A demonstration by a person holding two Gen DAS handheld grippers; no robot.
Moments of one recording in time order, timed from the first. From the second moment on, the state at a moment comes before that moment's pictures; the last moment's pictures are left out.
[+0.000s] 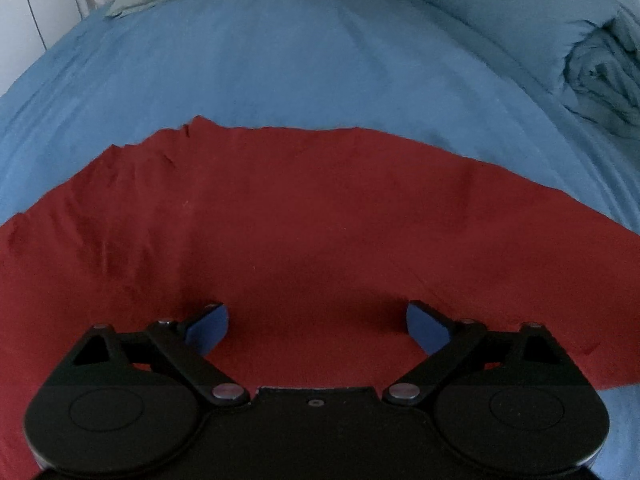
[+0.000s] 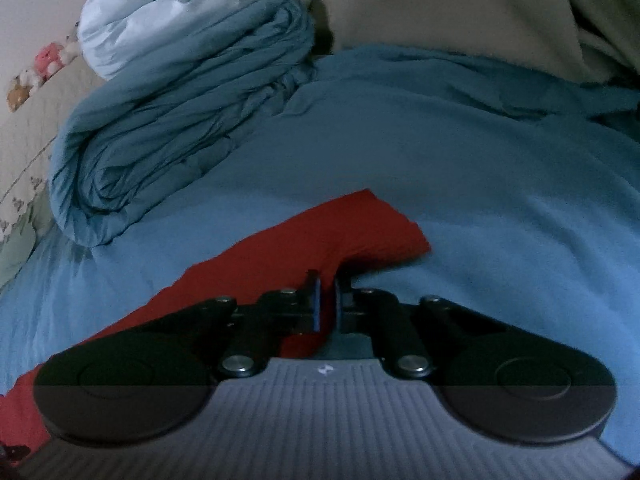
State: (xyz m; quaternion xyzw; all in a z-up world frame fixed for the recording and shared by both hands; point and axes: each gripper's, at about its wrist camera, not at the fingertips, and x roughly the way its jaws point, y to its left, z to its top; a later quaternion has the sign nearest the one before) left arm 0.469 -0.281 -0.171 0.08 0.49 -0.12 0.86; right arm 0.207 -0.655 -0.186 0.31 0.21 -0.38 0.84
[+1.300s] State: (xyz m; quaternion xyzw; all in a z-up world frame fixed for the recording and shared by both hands) left arm 0.448 0.038 -0.135 -0.05 0.44 -0.07 0.89; right arm 0.447 -0.094 -0.168 -0.04 0.31 0.14 0.94
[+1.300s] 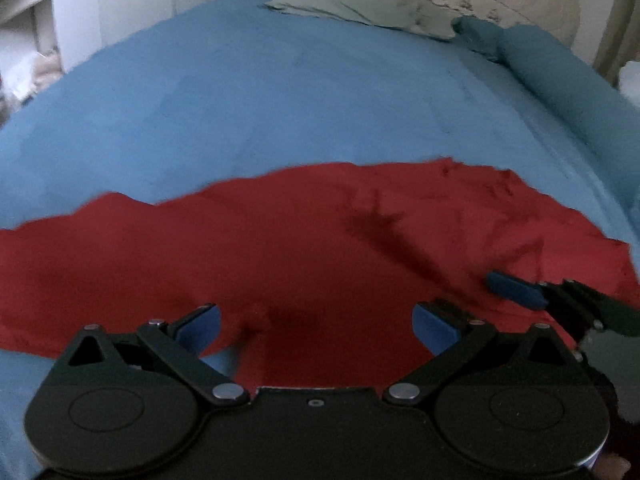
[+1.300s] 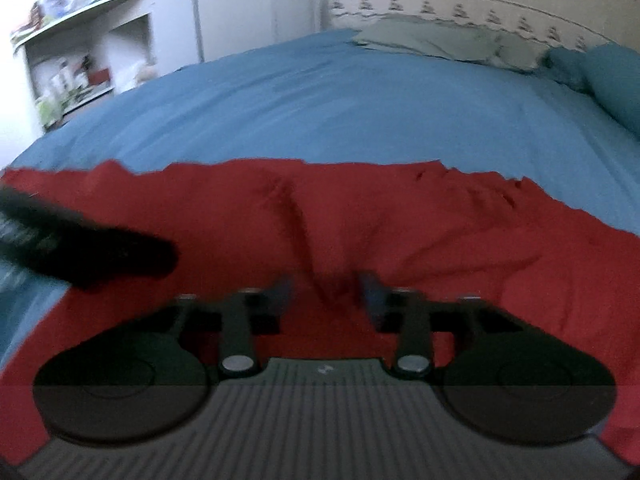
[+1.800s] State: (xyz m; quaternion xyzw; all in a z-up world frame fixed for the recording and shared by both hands) left arm 0.480 -0.002 -0.156 -0.16 0.43 -0.13 0.88; right arm 0.338 -0.209 -0.159 0.03 0.29 0.09 0.95
